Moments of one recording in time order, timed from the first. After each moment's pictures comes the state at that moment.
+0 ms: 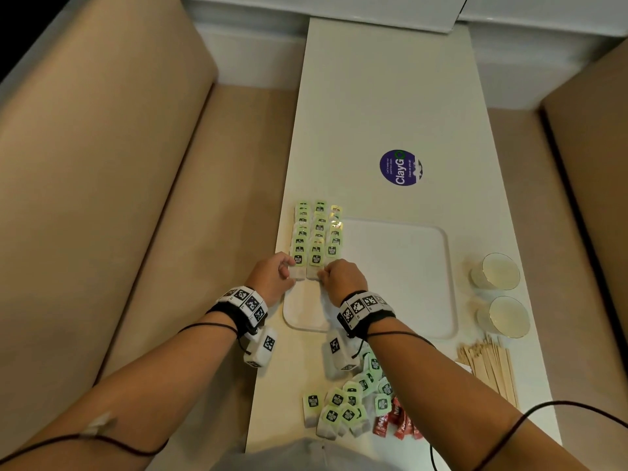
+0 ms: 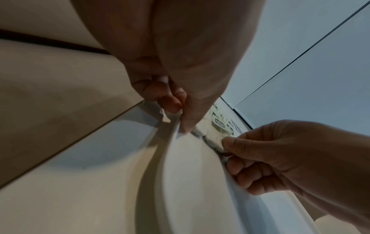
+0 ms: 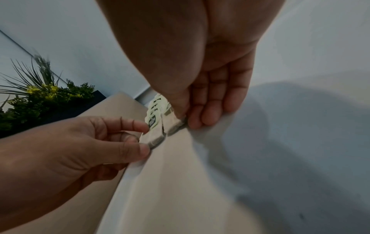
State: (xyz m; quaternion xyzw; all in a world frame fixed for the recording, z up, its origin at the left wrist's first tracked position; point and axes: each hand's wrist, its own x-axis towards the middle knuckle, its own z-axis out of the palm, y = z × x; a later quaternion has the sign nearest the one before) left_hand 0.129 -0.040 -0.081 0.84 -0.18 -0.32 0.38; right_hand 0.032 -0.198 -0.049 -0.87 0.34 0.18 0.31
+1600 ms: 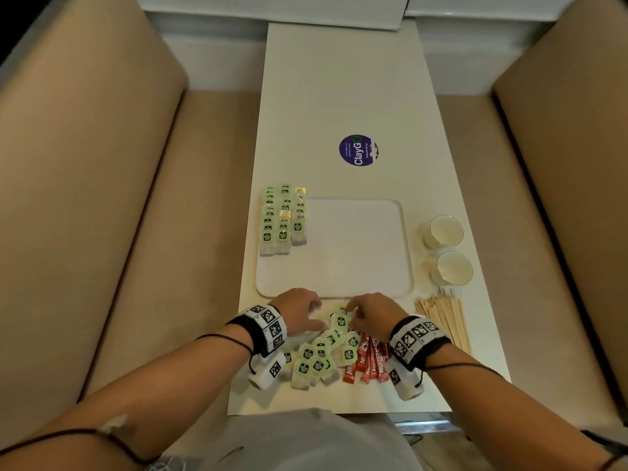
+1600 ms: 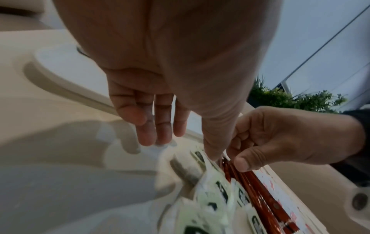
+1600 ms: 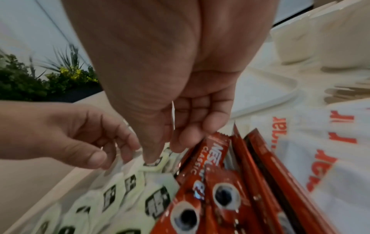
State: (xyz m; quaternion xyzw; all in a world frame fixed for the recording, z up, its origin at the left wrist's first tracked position) left_hand -0.014 -0.066 -0.042 0.80 -0.43 -0.41 0.12; right_hand -0.162 -0.240 -0.018 -0.90 0.21 0.27 0.28
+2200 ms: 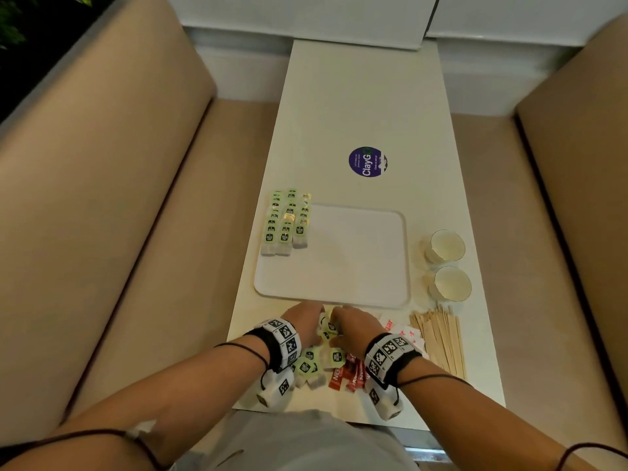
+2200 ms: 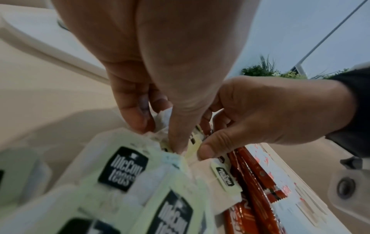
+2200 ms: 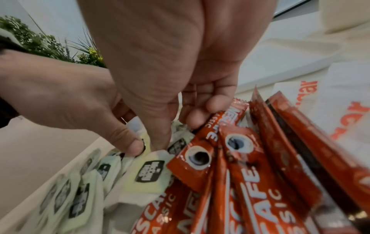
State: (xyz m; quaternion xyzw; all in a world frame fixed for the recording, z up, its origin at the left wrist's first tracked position) left_hand -0.066 -0.089 -0.046 0.85 -0.34 -0.39 0.08; right_hand -0.165 -0.219 -0.033 -0.93 0.15 0.26 0.23
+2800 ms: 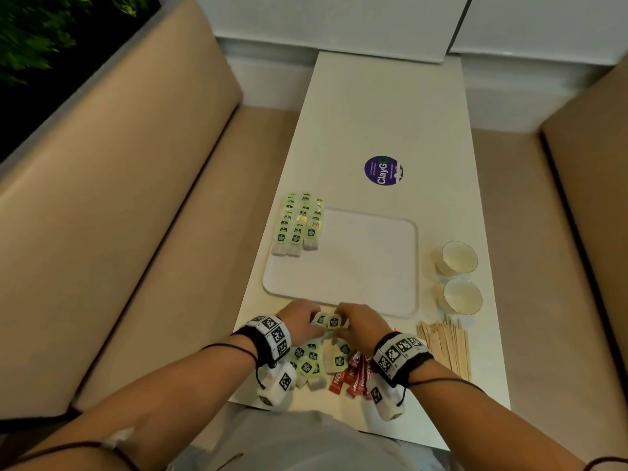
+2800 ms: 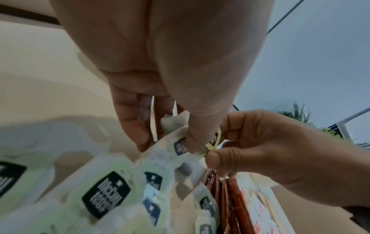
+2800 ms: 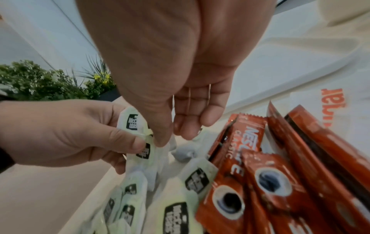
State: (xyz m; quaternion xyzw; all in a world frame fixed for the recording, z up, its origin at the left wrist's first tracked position) left_hand -0.060 -0.070 -0.023 0.84 -0.29 -0.41 0.20; right_hand -0.160 -0.231 -0.027 -0.91 0.13 0.20 0.33
